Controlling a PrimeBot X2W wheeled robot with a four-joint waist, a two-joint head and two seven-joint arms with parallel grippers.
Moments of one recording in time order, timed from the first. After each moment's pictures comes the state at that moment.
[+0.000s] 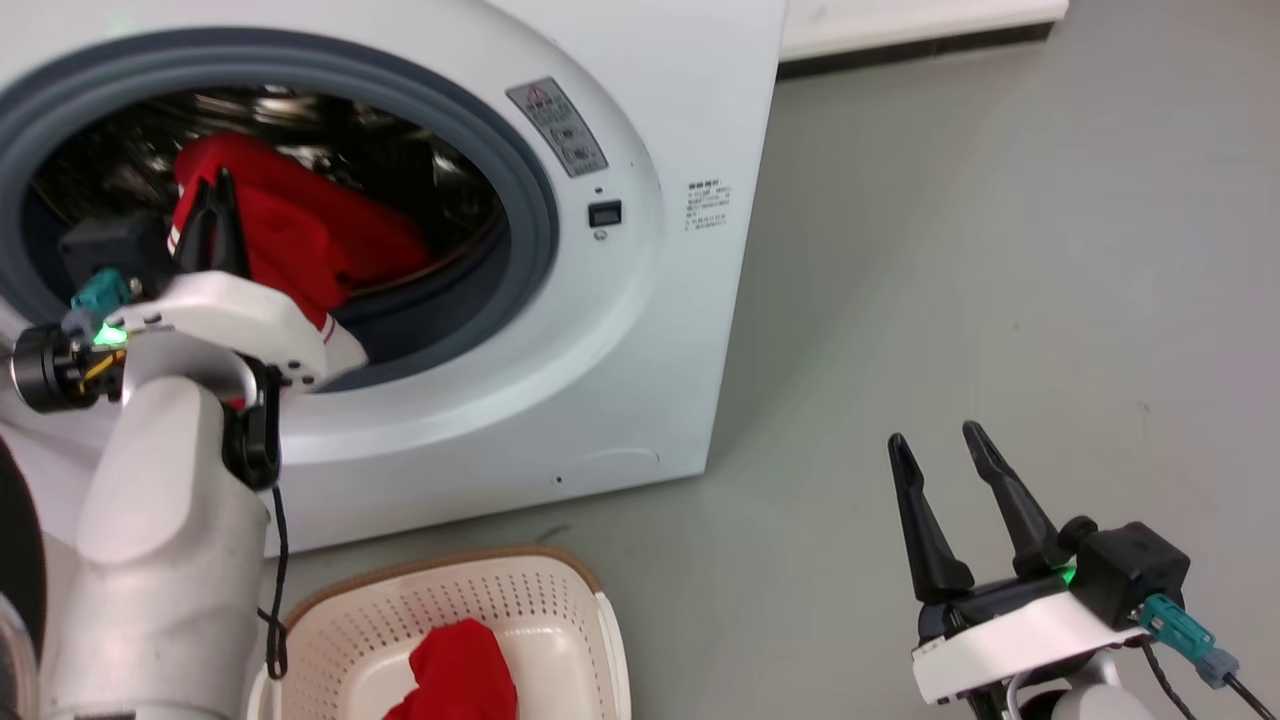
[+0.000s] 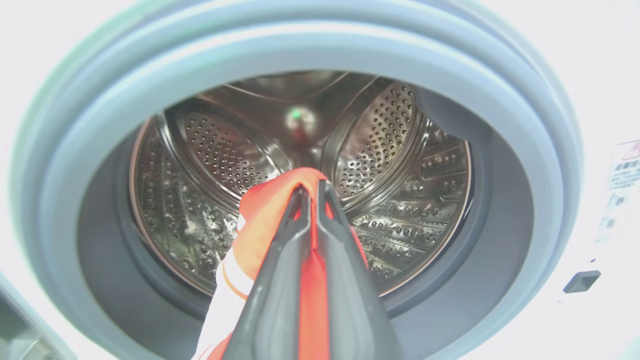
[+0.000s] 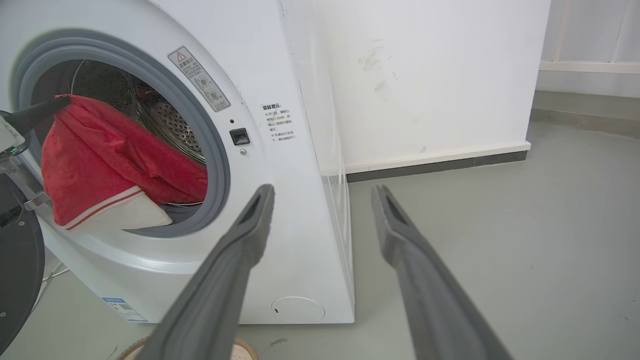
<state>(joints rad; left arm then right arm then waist) -0.76 0.27 -0.04 0.79 -0.28 -0.01 -0.26 -0.05 -0.05 0.16 0.07 0.25 0.13 -0.23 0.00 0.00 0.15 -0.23</state>
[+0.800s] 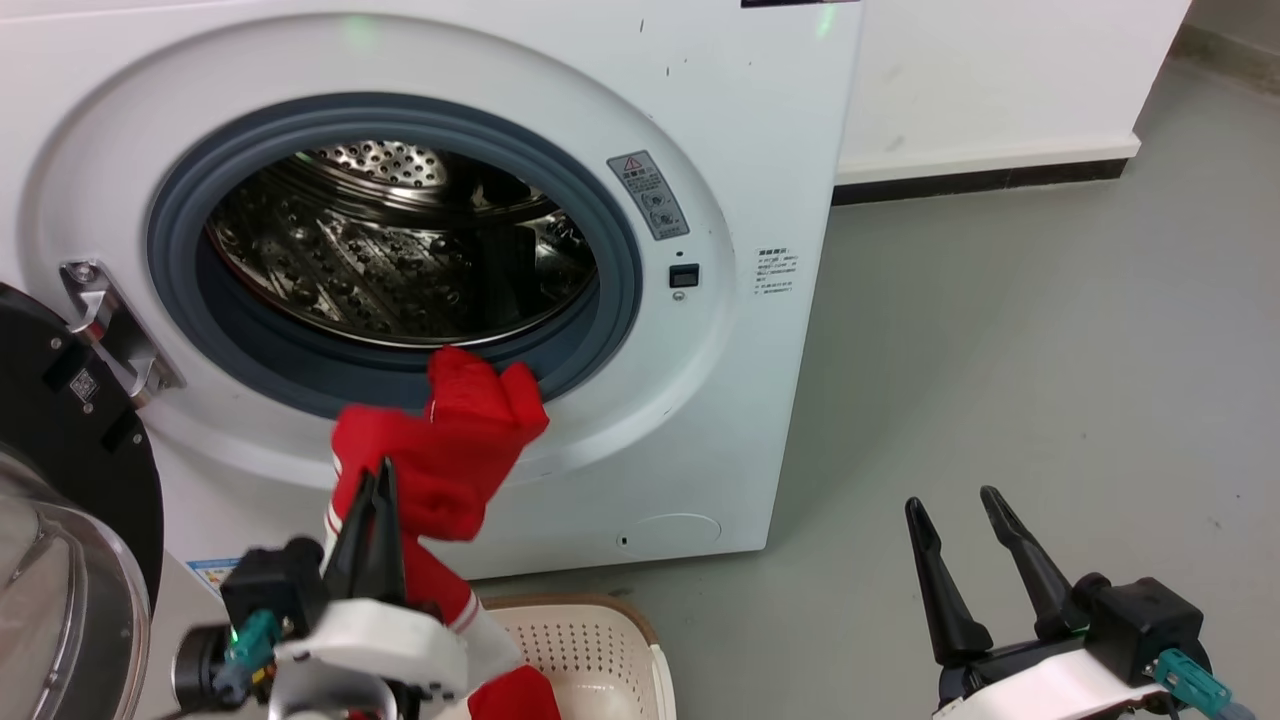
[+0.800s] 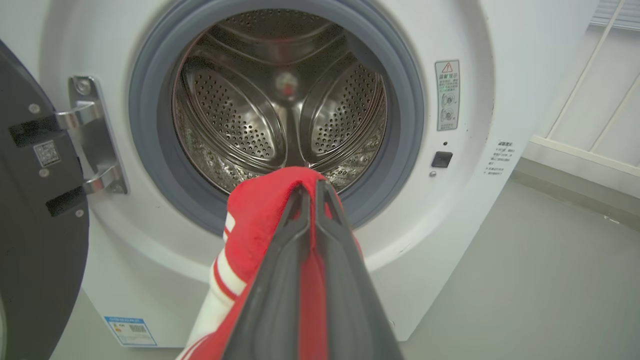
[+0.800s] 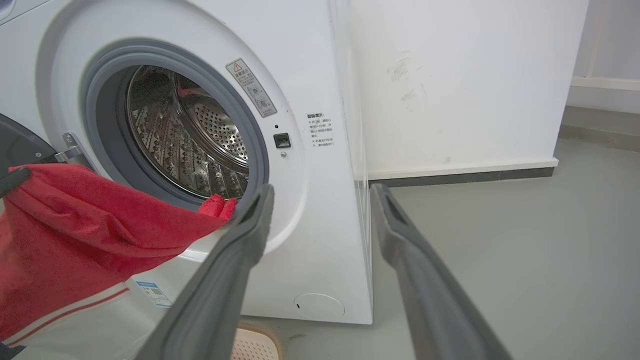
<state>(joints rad) -0.07 0.12 -0.10 0.07 -0.27 0.07 -0.15 0.09 -0.05 0.13 -0.02 0.22 0.13 -0.15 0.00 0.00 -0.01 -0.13</state>
